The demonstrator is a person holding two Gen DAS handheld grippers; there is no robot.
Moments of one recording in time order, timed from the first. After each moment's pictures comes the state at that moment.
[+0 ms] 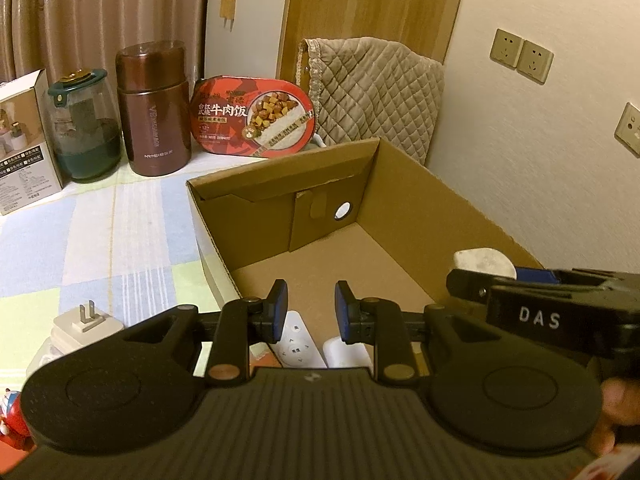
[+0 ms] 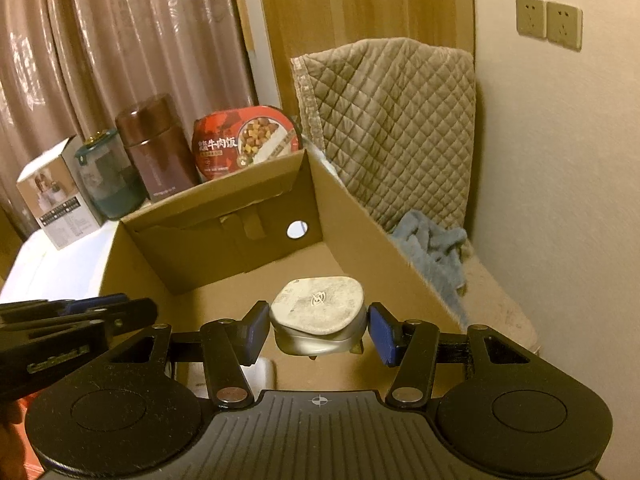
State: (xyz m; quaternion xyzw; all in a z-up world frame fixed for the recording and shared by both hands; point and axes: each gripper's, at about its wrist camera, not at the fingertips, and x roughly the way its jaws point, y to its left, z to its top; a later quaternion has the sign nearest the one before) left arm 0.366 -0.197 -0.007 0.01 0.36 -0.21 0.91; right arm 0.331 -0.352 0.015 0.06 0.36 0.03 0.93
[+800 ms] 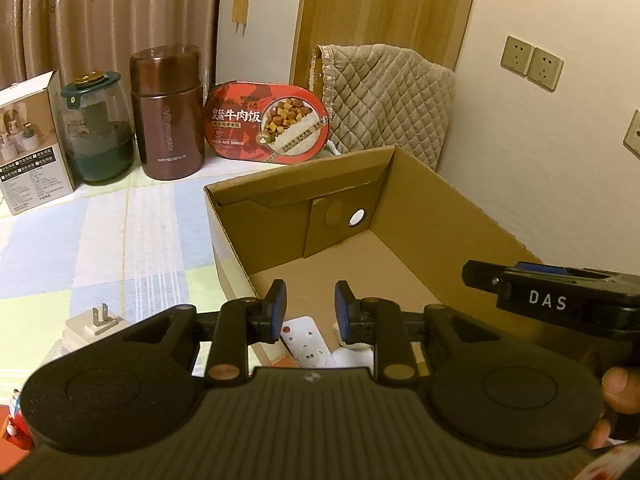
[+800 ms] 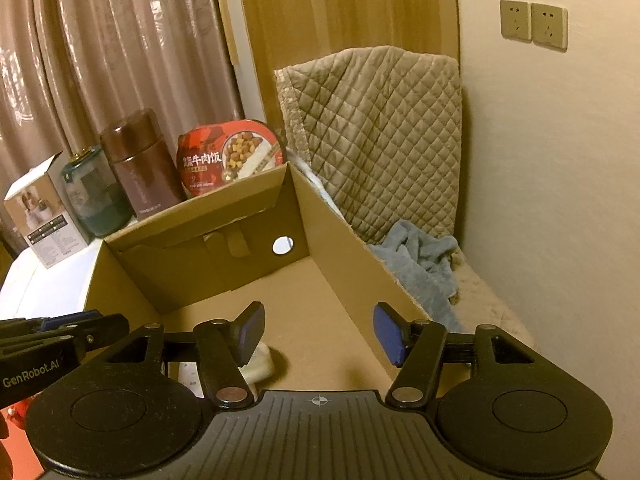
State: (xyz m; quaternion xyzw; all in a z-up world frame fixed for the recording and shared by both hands) left arm 0.369 -0.189 -0.004 0.01 0.35 -0.20 0.91; right arm 0.336 -0.359 0.013 0.08 0.34 0.01 0.94
